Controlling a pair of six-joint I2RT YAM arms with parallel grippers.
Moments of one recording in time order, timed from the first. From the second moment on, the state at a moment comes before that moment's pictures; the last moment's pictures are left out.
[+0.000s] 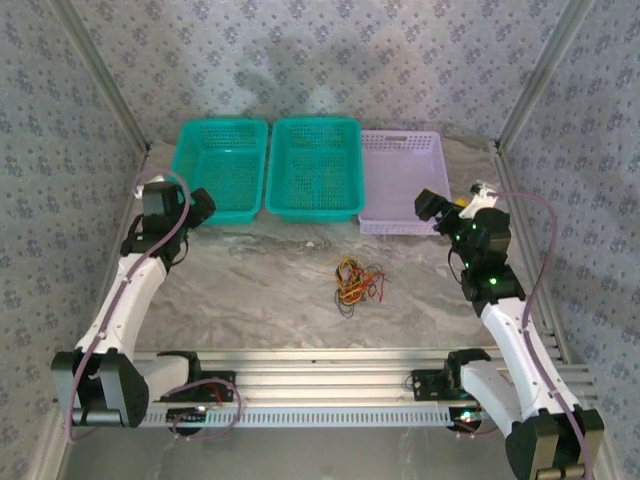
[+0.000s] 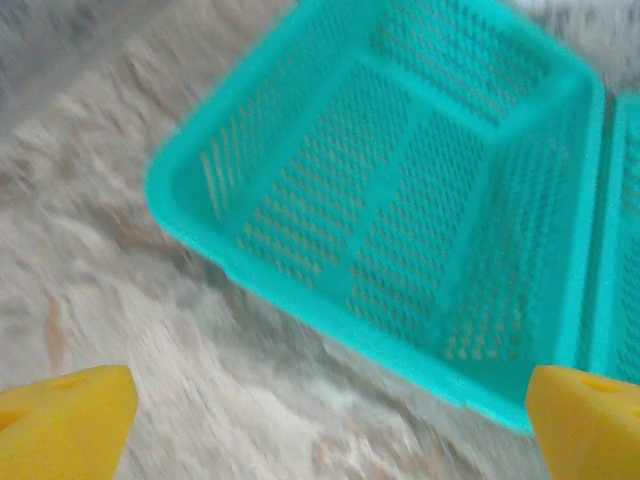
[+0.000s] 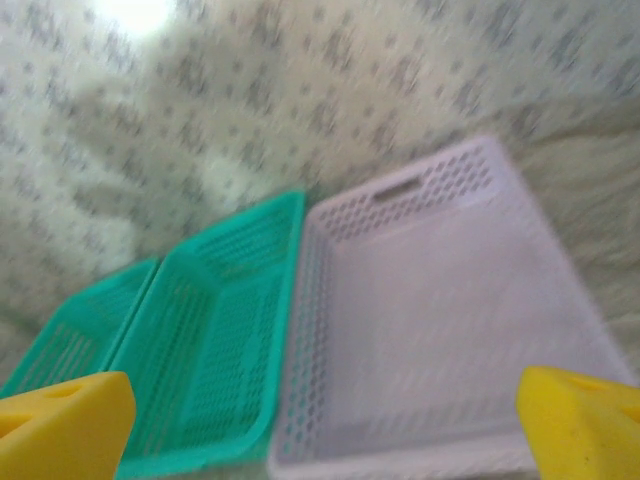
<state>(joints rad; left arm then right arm) -0.07 1.13 0.92 -0.45 -0.12 -0.58 0.13 0.85 0.68 -0.05 -0.10 0.51</state>
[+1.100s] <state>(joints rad) -1.07 1.36 0.77 -0.29 -0.06 -0.93 0.75 0.96 0.46 -0.33 0.13 0.61</state>
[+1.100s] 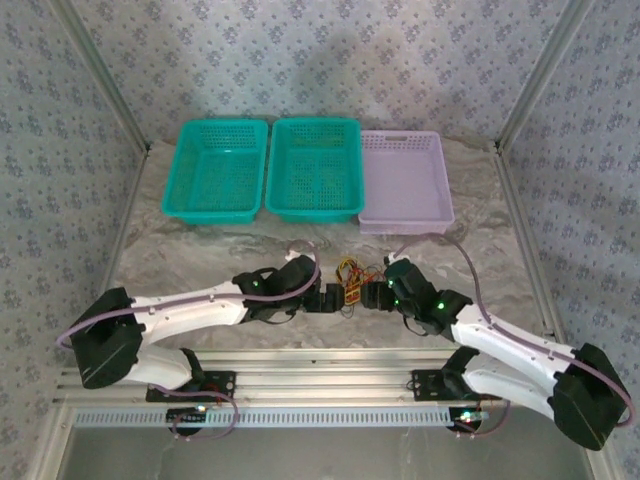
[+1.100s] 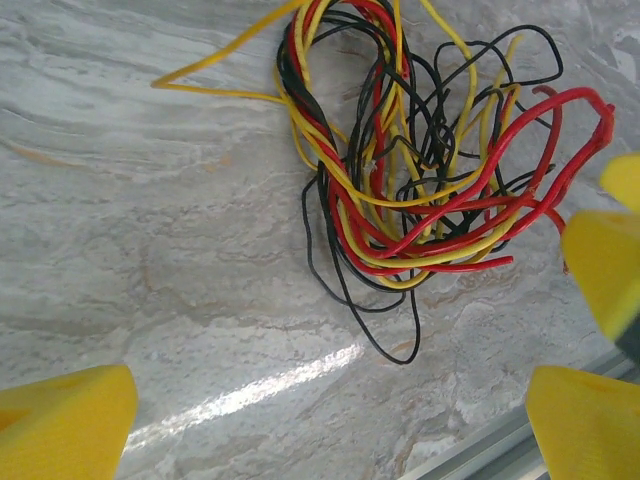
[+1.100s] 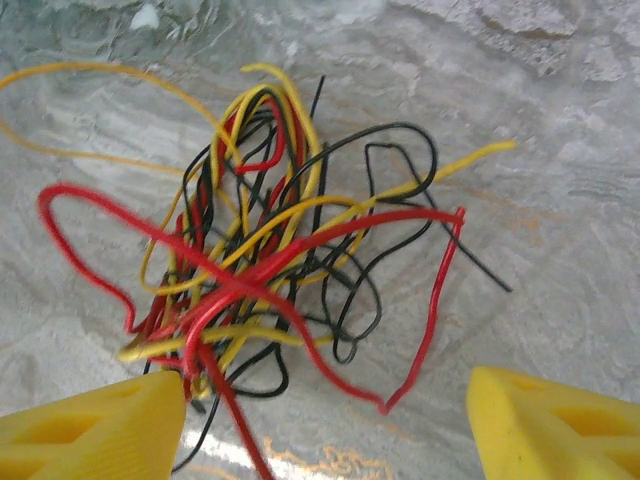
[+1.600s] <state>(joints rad) -1.07 1.55 0.70 0.09 0.04 -0.93 0.64 1.10 0.47 -0.10 -0.06 0.61</state>
